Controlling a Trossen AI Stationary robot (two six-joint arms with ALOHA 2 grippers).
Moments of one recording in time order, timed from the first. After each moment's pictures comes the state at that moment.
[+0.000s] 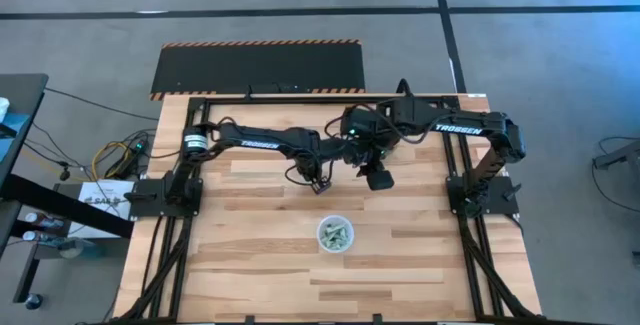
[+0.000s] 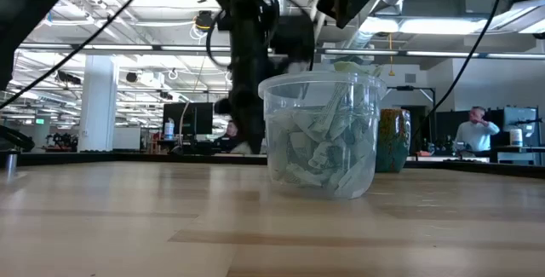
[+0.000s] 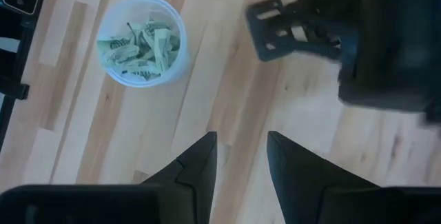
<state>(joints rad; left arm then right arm) 0.17 2.10 1.59 -0.92 0.00 -0.41 -0.10 1.69 1.73 -1.28 -0.26 -0.40</state>
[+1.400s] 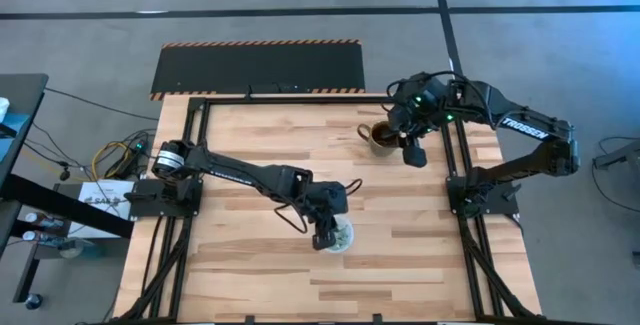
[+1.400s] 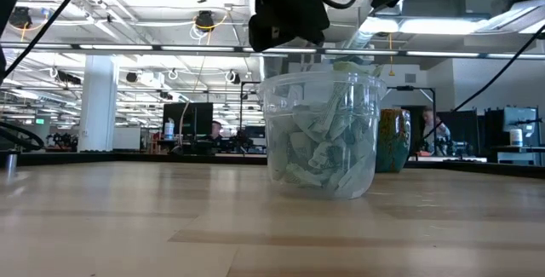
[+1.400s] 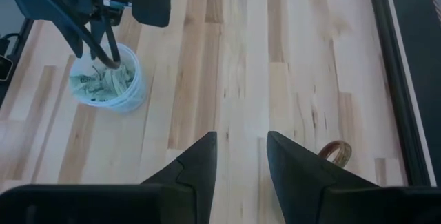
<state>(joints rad) -0.18 1.92 1.62 -0.63 0.18 -0.39 -0.32 1.24 1.43 -1.11 -0.26 -0.35</state>
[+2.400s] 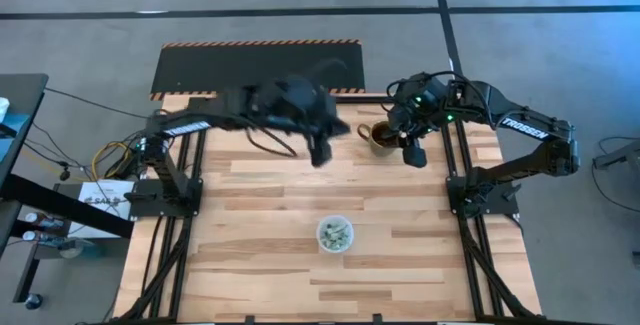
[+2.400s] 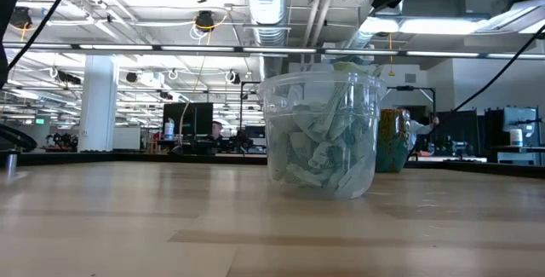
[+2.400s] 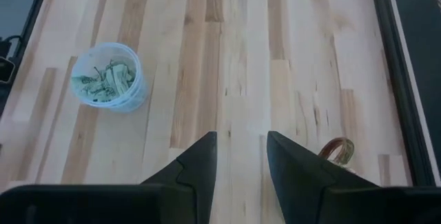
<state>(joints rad) 0.08 1.78 2.11 -0.80 -0.01 -0.03 -0.32 1.24 1.43 -1.12 -0.26 -0.33</state>
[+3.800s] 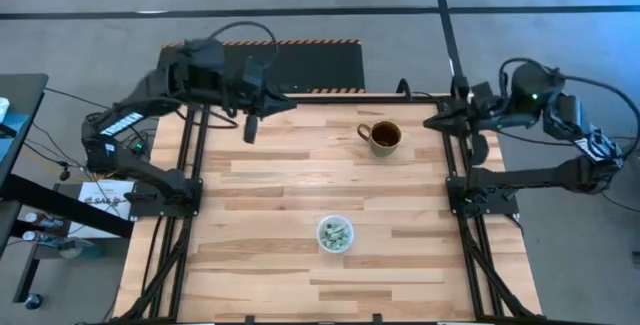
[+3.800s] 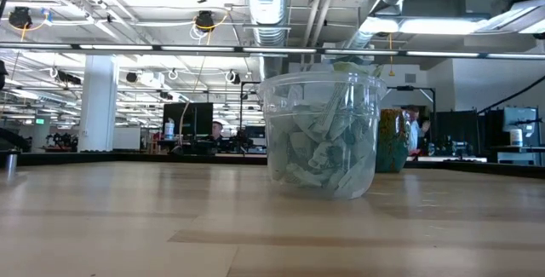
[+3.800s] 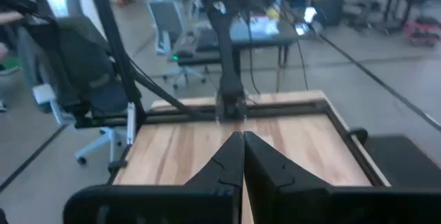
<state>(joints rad) 0.30 1.34 1.81 -0.70 0.31 0.06 -0.28 0.84 1.42 -0.80 -0.36 -0.03</state>
